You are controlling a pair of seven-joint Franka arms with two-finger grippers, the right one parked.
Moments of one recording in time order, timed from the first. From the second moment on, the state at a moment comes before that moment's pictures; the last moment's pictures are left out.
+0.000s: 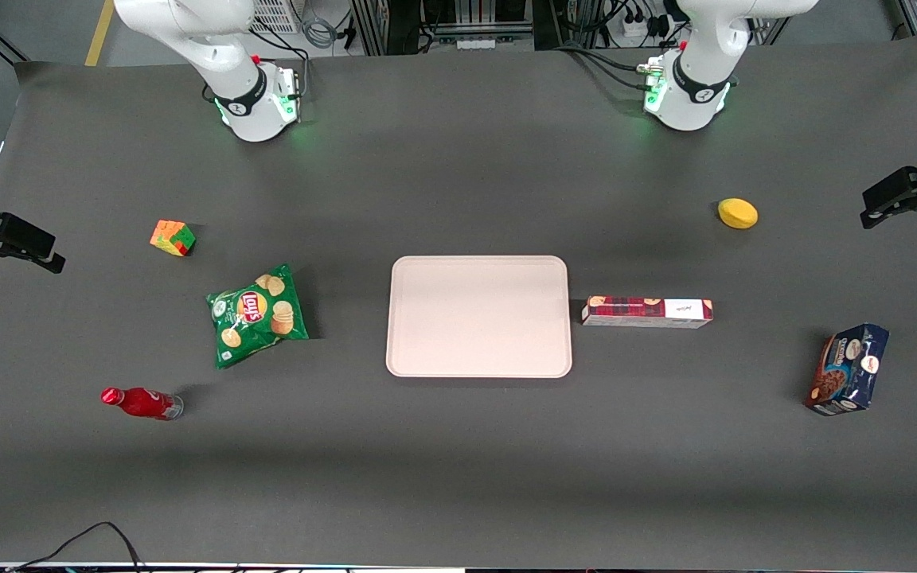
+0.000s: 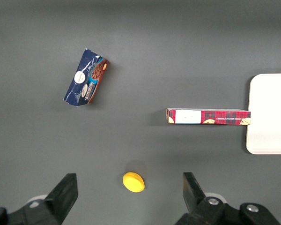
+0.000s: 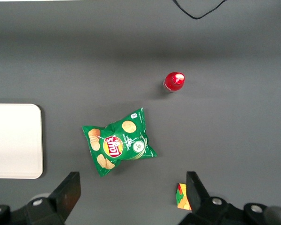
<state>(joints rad) -0.06 -0.01 0.07 -1.54 0.04 1.54 0.03</state>
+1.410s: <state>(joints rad) -0.01 0.12 -0.18 -1.95 0.04 2.06 0.81</state>
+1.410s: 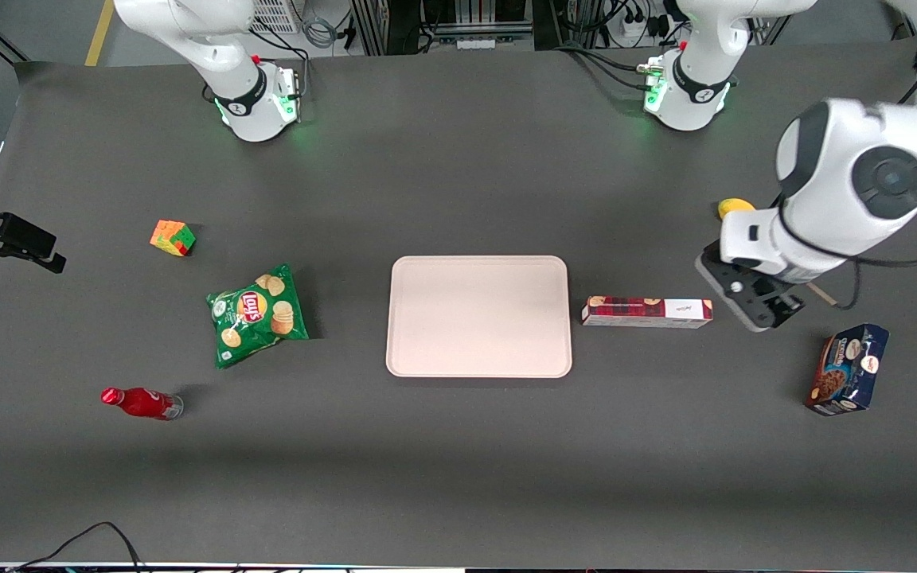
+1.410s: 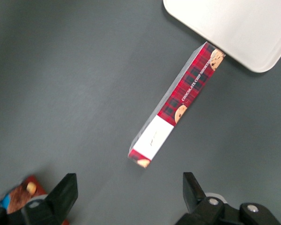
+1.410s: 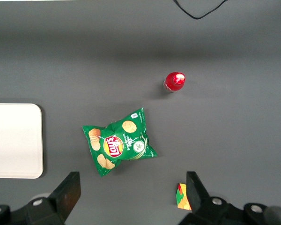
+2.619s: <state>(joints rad) -0.01 0.29 -0.30 -2.22 0.12 2.59 0.97</state>
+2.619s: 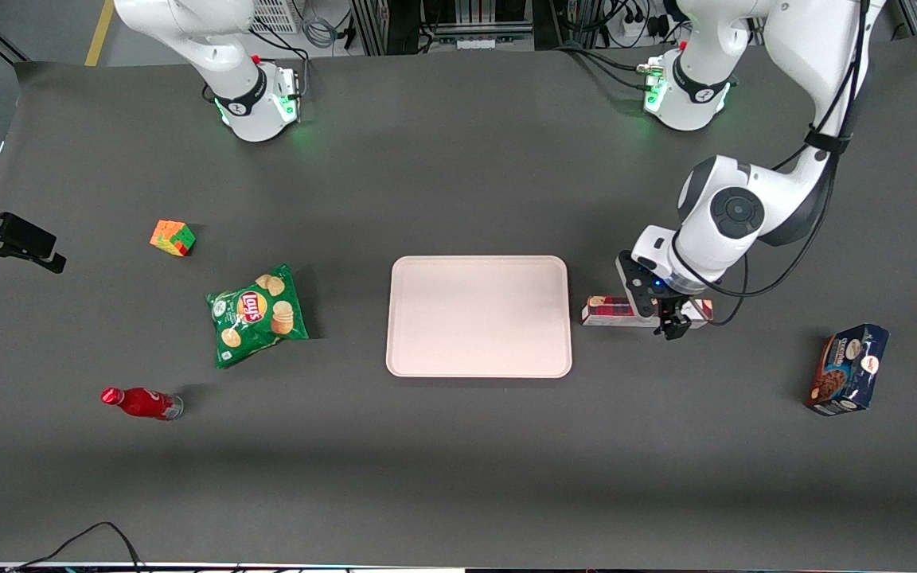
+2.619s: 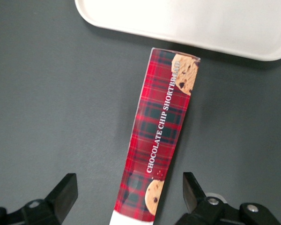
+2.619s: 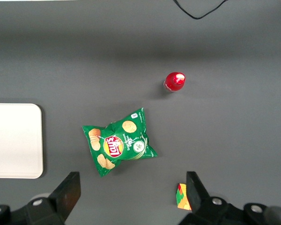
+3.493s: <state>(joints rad) 0.02 0.34 -0.29 -2.26 0.12 2.66 1.04</state>
